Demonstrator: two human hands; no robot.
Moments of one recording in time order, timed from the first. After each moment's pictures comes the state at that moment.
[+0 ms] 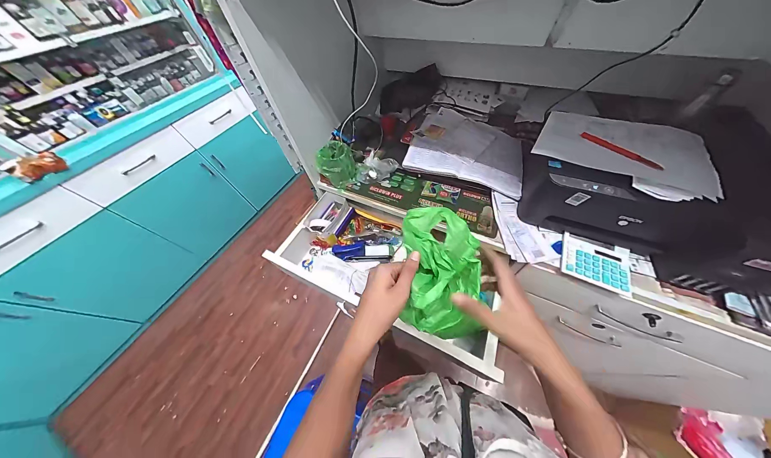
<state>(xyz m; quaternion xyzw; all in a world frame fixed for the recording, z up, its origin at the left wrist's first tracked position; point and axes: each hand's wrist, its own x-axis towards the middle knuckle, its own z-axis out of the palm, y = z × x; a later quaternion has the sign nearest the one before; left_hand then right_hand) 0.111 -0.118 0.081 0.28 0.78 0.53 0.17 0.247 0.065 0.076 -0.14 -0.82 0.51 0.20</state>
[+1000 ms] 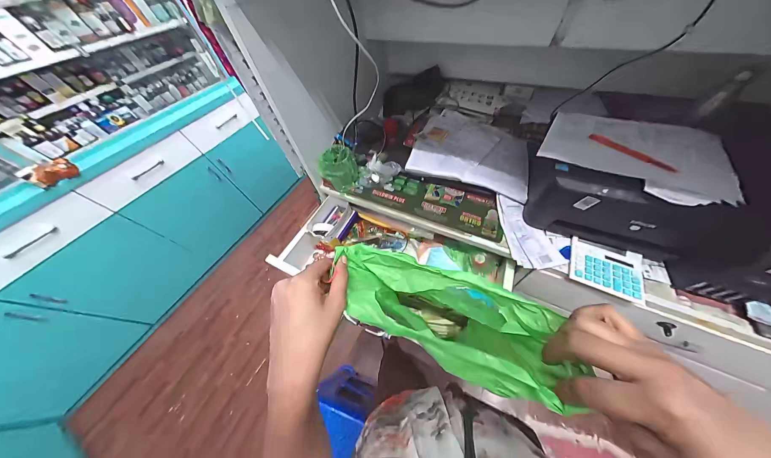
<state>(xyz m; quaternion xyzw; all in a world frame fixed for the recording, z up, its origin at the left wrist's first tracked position) 0.102 -0.186 0.135 0.22 0.91 0.29 -0.17 0.322 0.104 0.167 0.23 -0.94 0.21 0.16</state>
